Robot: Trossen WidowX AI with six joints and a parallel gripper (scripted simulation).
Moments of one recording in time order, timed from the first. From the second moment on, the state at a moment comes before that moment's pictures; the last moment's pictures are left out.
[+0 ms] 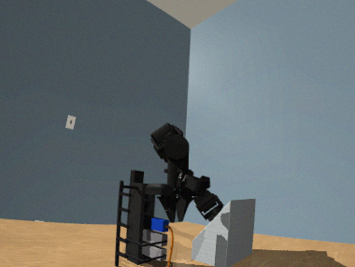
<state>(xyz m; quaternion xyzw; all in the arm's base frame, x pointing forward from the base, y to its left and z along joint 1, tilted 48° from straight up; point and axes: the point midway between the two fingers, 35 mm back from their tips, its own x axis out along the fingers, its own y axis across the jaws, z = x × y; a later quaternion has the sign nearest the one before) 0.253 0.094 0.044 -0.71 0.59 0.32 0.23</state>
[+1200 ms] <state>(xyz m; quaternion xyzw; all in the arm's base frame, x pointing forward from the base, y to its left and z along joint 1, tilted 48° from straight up) 0.262 0.064 0.074 -0.71 0.60 0.30 0.21</state>
